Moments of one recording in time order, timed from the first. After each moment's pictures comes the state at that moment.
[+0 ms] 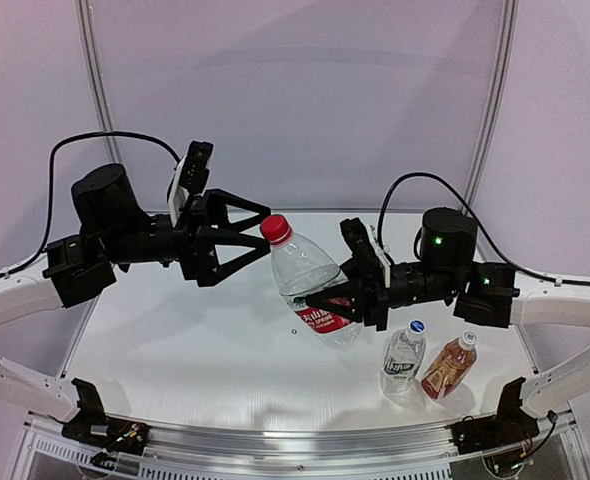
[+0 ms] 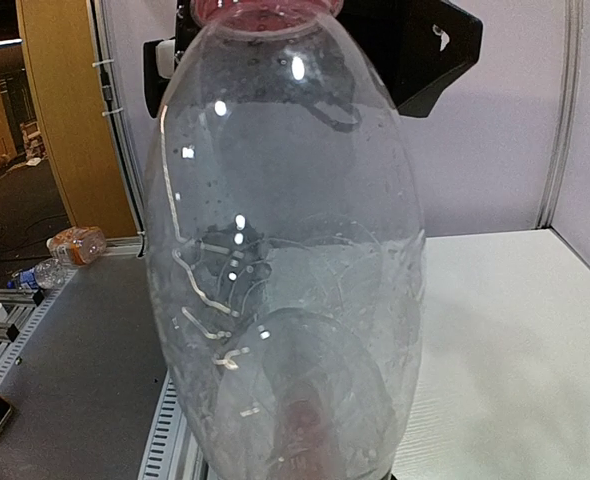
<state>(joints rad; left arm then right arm) -0.92 1.11 1.02 0.18 0.57 -0.18 1.02 1.21 0.87 0.22 -0.58 0.04</state>
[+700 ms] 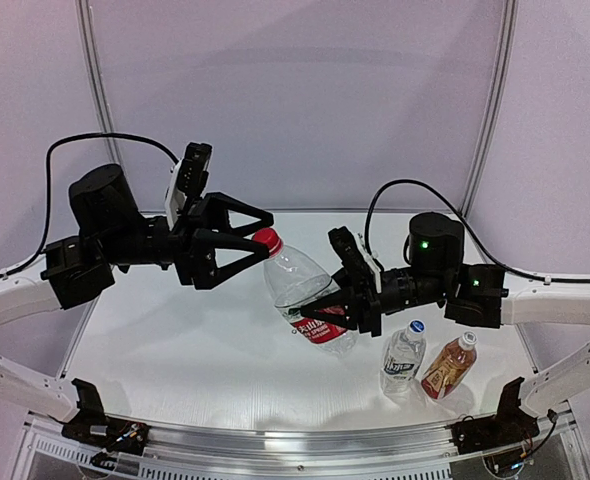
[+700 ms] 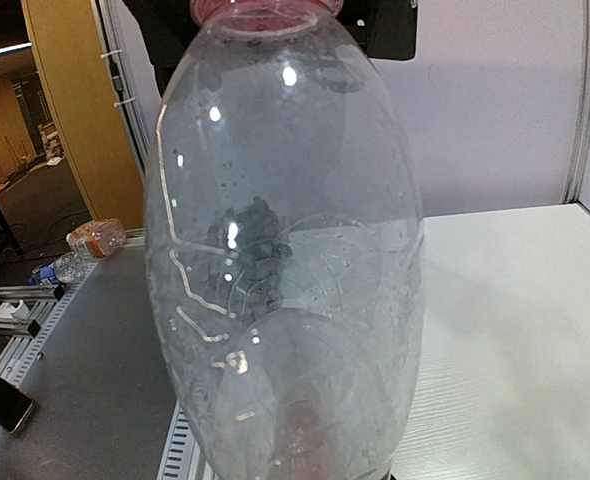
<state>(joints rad) -0.95 1.11 1.03 0.20 0.61 -0.17 1.02 1.26 0.87 0.22 -0.63 0.08</state>
